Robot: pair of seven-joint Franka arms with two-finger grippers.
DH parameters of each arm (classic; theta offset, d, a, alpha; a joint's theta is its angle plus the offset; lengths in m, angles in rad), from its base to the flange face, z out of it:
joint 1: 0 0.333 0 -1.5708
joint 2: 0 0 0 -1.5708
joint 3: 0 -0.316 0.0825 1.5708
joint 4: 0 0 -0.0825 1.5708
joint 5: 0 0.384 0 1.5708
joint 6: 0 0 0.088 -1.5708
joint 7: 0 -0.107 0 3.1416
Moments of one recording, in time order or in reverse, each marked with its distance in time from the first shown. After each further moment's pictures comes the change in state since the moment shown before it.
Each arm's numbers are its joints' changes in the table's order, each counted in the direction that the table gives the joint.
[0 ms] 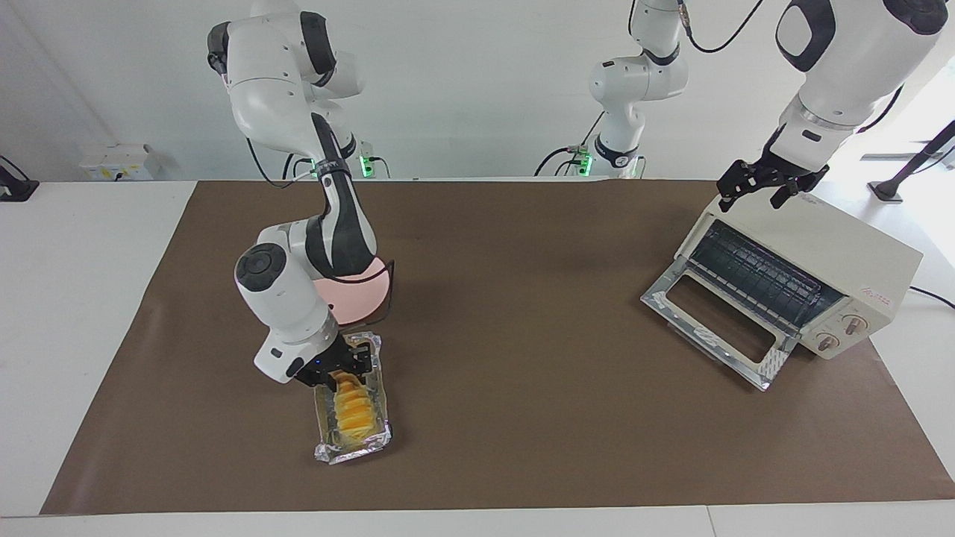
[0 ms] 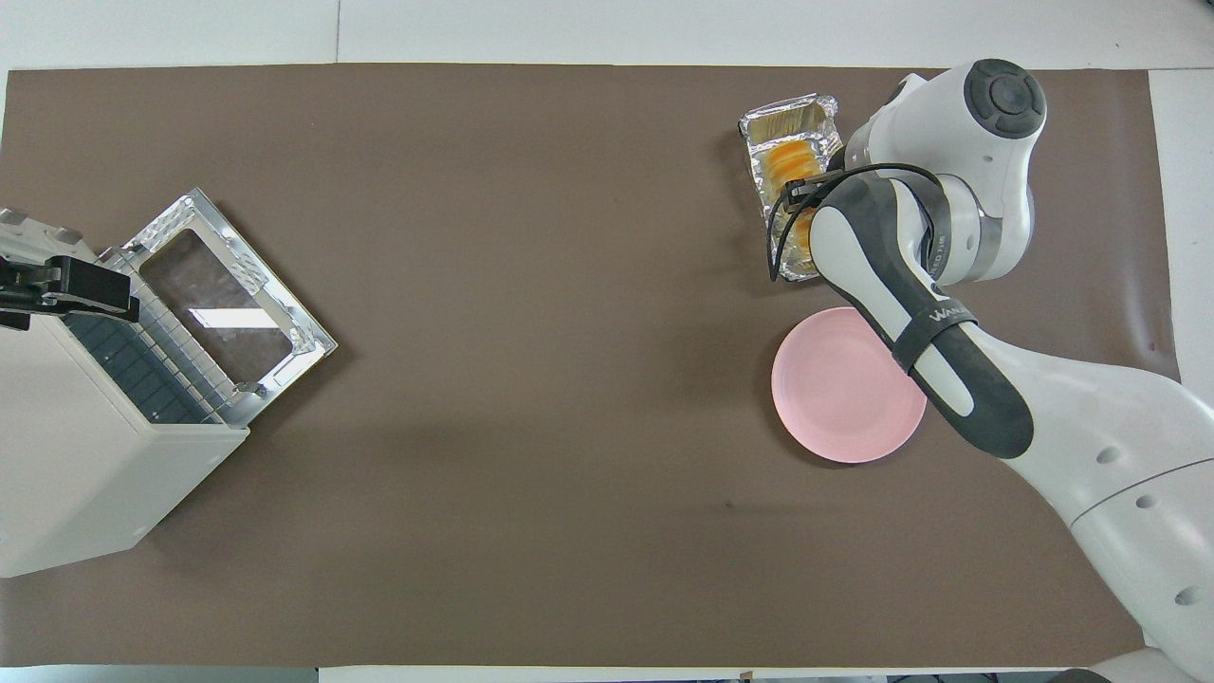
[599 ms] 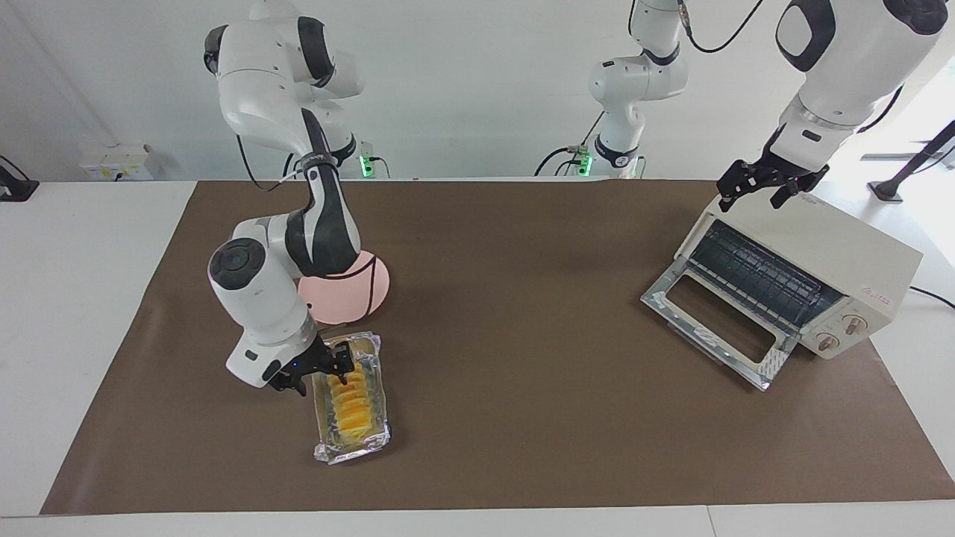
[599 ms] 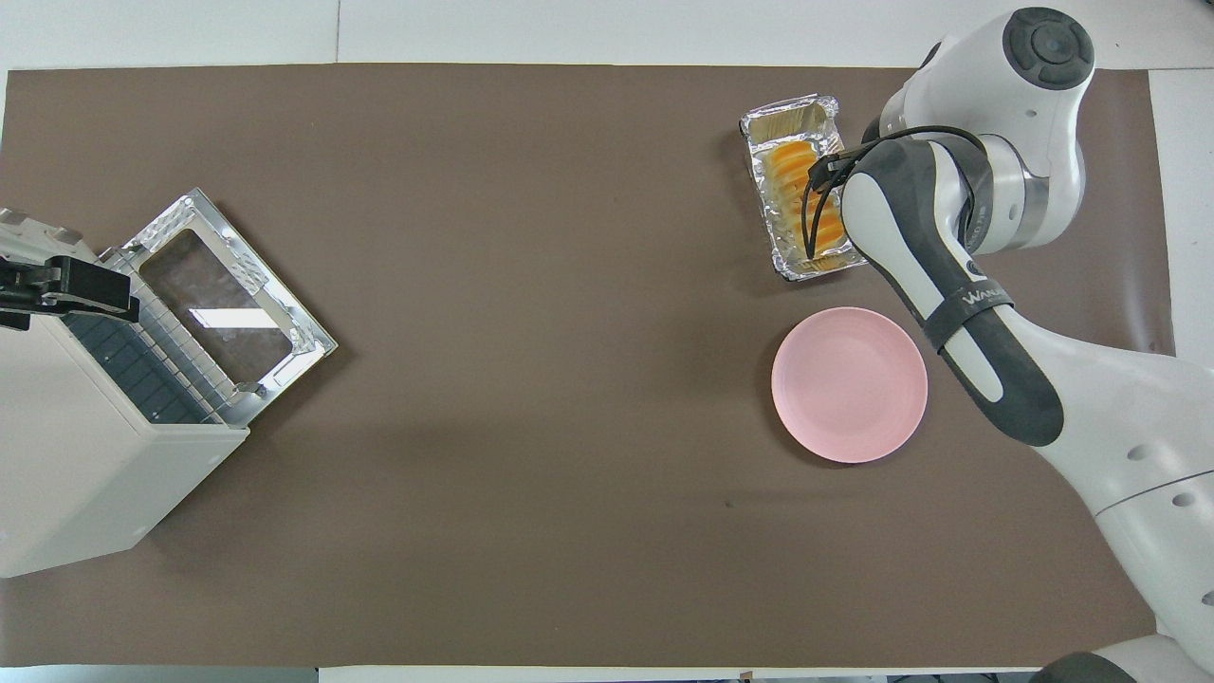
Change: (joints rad) left arm 0.000 0.000 0.000 0.000 0.000 0.000 0.000; right arm -0.028 0.027 0.015 -0.115 -0.078 -0.074 0.059
